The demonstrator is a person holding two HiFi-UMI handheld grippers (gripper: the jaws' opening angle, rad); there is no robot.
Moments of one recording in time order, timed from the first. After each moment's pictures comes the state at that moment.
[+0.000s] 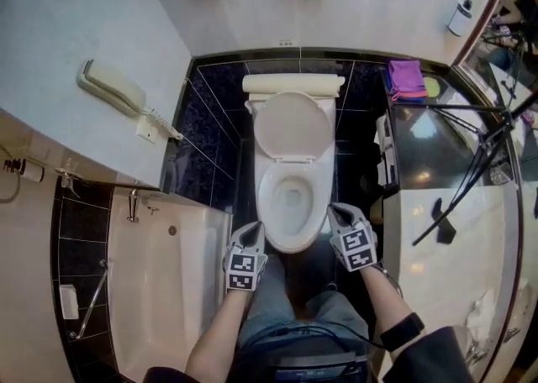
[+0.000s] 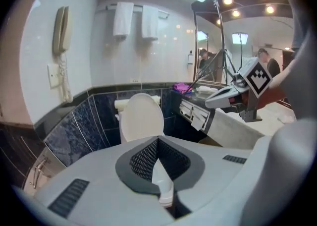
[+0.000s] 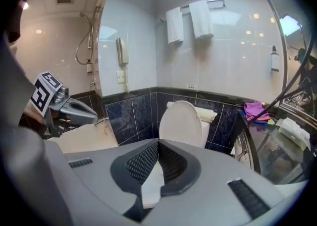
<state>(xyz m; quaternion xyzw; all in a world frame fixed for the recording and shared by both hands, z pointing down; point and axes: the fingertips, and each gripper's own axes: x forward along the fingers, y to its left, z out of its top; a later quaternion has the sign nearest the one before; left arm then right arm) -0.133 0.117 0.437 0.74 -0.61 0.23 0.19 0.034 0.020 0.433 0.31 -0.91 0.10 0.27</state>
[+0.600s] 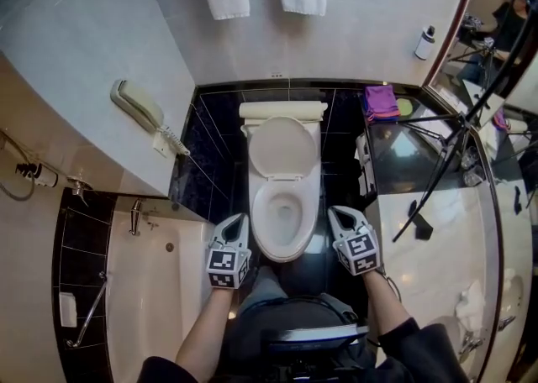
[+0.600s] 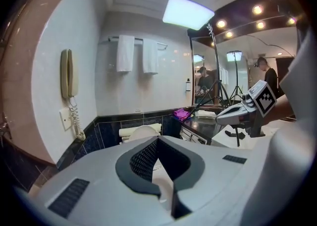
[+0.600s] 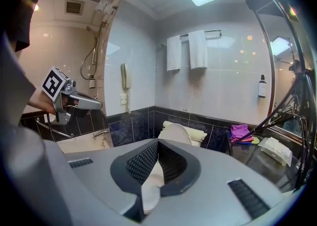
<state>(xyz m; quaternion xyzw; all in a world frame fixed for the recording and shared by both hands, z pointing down) -0.150 0.135 0.278 0.75 -0.63 0.16 0.12 0.072 0.058 0.302 0.34 -0.91 0.07 0.21</state>
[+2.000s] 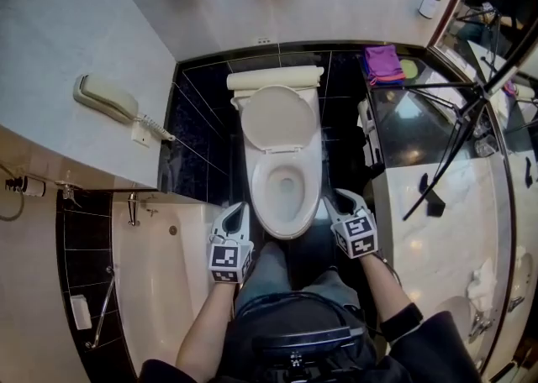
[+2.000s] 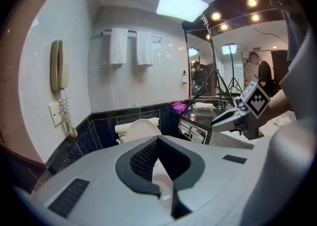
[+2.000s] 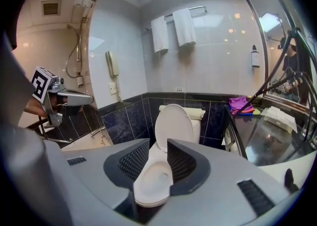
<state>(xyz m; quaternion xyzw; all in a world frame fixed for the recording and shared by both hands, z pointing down) -0.138 0.115 0.322 0.76 -0.61 0.19 0.11 0.076 0.041 0.397 0.37 -0.89 0.16 0.24</state>
